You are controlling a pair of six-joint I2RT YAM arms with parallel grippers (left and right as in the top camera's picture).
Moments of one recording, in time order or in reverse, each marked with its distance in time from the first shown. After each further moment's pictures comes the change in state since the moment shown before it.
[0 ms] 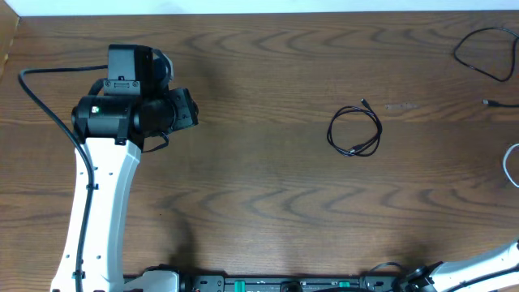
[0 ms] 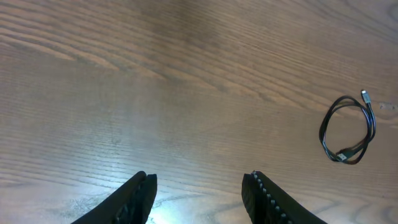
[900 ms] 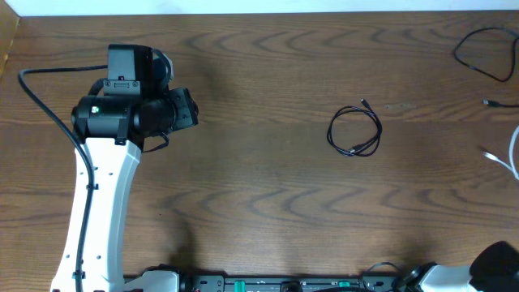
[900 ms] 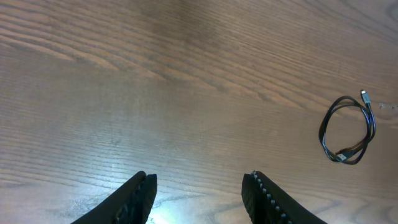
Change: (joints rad) left arm 0.000 0.000 0.000 0.001 0.000 0.000; right arm 0.198 -0.388 0.000 0.038 0.138 -0.067
